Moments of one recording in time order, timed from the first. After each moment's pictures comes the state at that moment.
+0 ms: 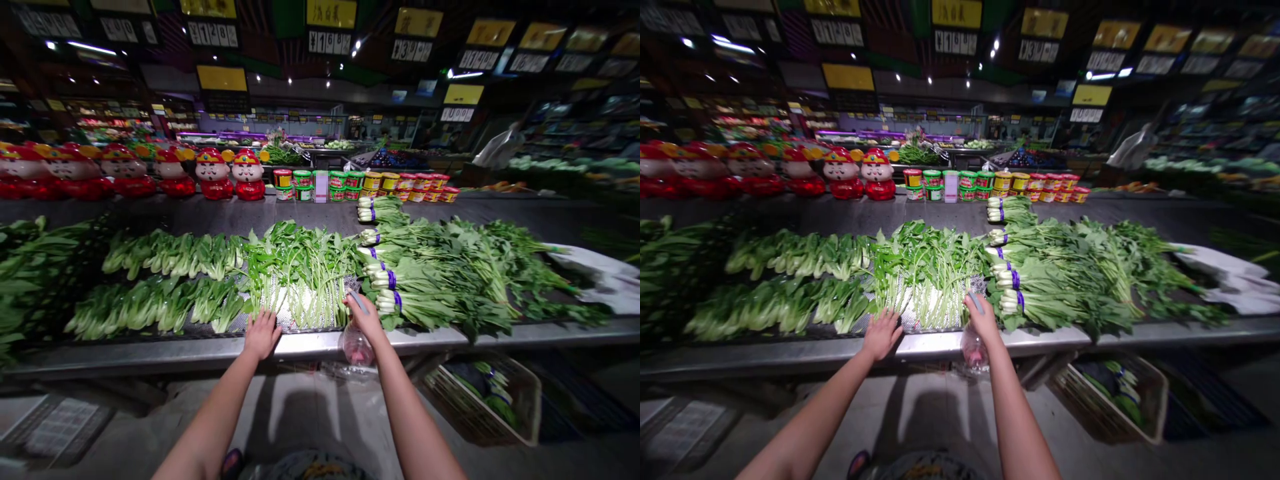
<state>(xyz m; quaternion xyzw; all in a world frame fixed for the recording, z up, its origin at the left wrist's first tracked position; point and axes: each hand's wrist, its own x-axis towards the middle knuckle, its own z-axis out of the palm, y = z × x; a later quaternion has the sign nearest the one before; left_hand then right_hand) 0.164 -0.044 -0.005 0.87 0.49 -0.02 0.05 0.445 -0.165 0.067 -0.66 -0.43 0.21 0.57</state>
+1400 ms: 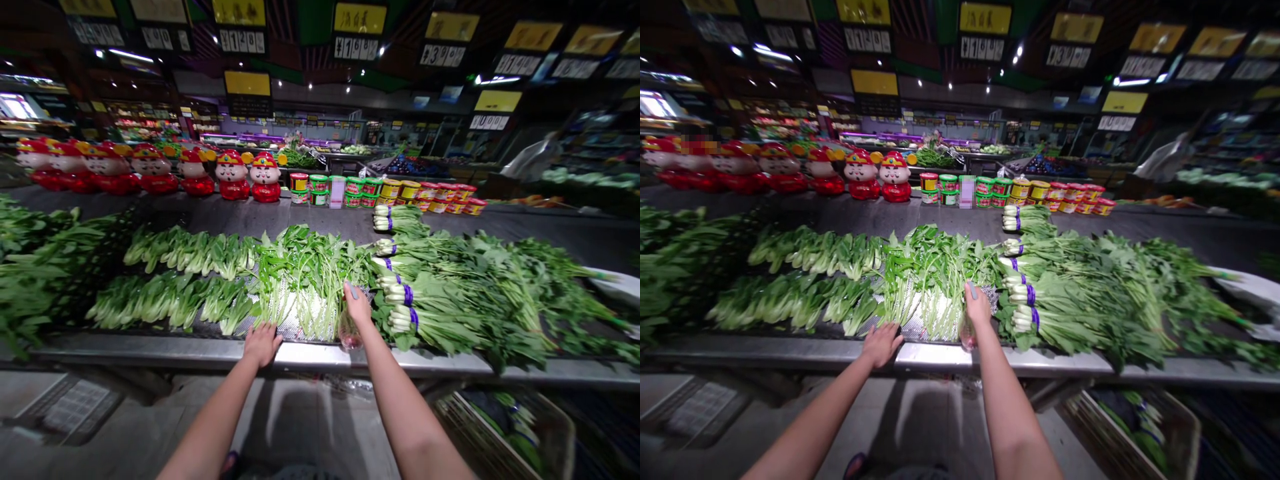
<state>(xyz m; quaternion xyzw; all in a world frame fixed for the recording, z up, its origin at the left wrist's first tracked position) 0.153 -0.040 0.000 0.83 0.53 -0.09 0.12 0.453 -0.073 0.050 -0.79 -0.44 0.12 0.41</state>
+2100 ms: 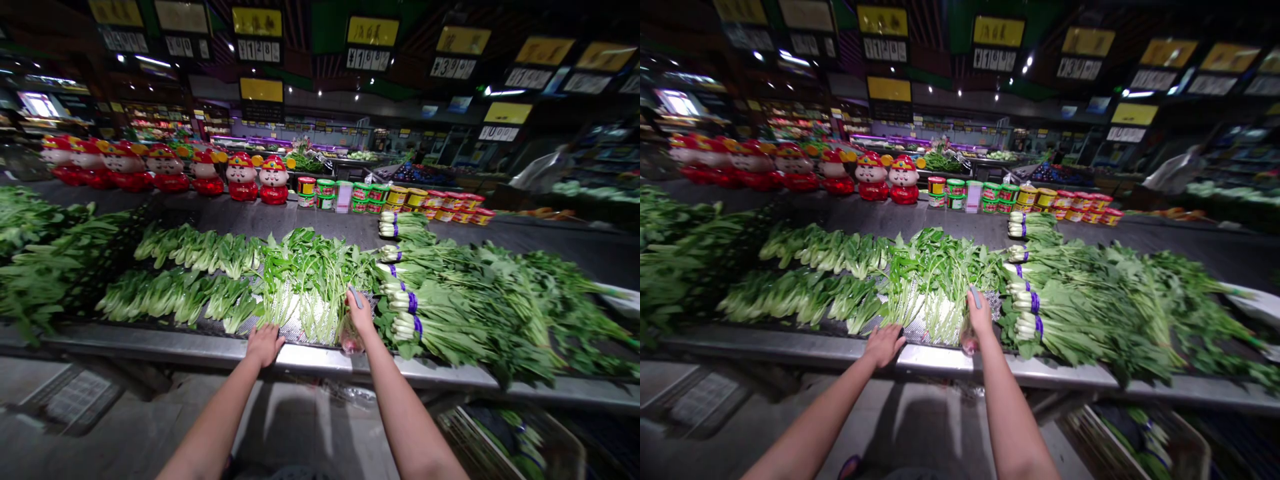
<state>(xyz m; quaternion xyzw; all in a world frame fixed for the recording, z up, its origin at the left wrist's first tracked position) 0.151 -0.041 -0.003 0.83 0.53 -0.07 0.13 0.450 -0.075 0.039 -0.68 -0.49 0.12 0.53</state>
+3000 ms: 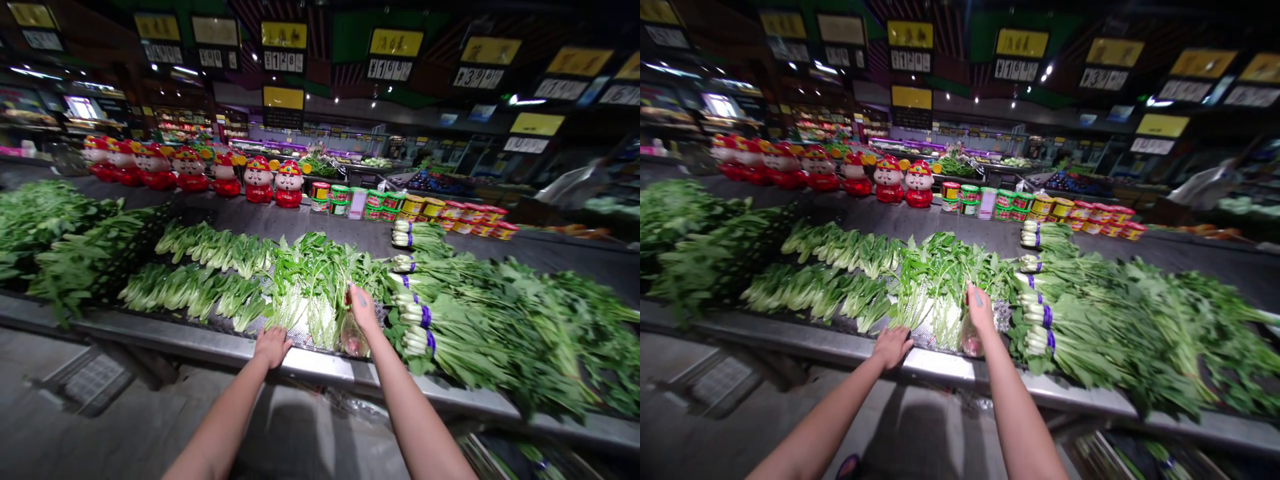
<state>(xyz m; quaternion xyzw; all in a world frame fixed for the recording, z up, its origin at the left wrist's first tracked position) 0.152 -0.043 -0.001 0.83 0.53 -0.06 0.15 0.418 -0.066 0.097 -0.64 -0.54 0.16 0.53</state>
